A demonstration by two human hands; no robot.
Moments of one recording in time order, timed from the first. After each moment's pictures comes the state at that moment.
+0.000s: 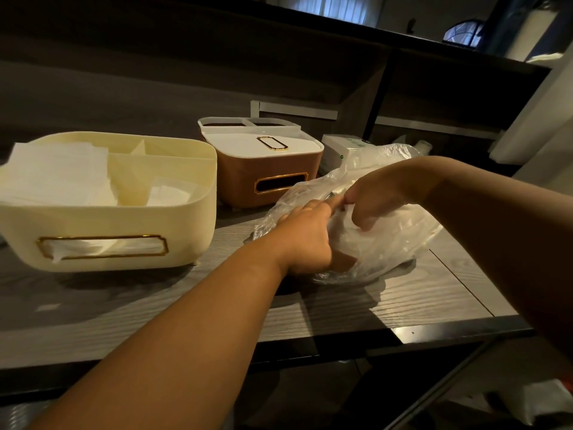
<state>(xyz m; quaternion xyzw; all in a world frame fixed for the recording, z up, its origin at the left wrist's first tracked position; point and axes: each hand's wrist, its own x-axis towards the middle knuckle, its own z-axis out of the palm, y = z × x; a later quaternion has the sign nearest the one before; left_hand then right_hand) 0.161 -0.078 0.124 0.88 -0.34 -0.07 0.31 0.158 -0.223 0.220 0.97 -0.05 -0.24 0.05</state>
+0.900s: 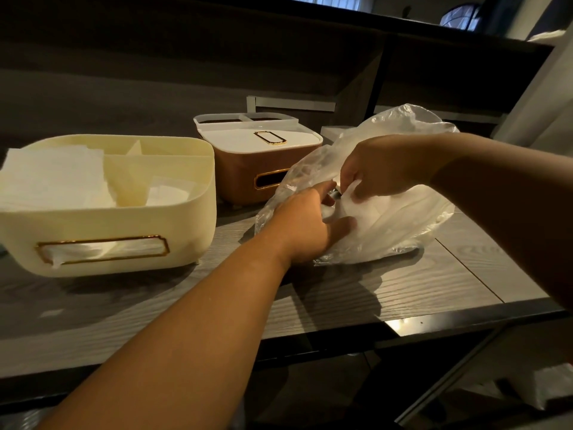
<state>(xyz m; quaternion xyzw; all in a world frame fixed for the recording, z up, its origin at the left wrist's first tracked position) 0.161 -0.075 0.124 0.85 -0.30 -0.05 0.43 0.156 -0.234 0.229 0.98 0.10 -0.07 0.13</state>
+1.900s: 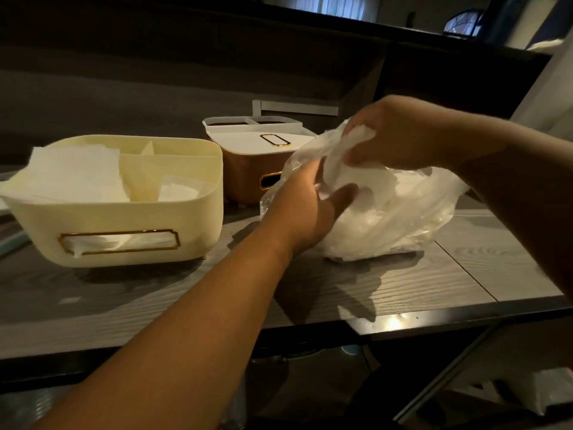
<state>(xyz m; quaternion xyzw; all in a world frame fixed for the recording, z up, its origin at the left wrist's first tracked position) 0.130 -0.064 0.154 0.79 -0.28 0.03 0.55 0.121 -0.219 0.263 0.99 0.07 0.10 -0.08</state>
